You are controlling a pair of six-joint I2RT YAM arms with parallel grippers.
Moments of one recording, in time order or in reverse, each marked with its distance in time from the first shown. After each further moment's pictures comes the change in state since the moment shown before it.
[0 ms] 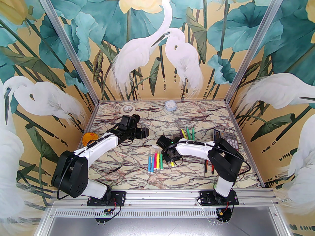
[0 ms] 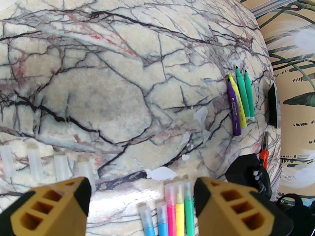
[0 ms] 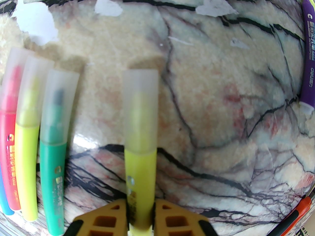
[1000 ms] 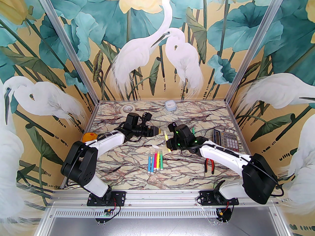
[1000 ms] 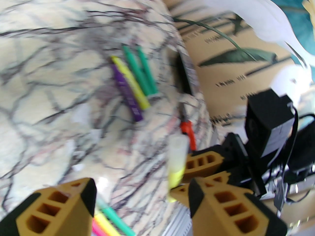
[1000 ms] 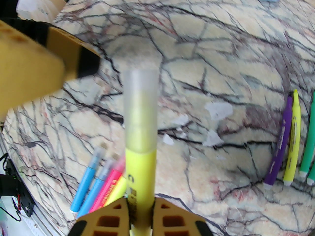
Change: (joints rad) left arm -0.063 0.142 0.039 0.301 0.548 -0.069; right arm -0.187 -0.388 -0.210 0.452 -0.265 -0.161
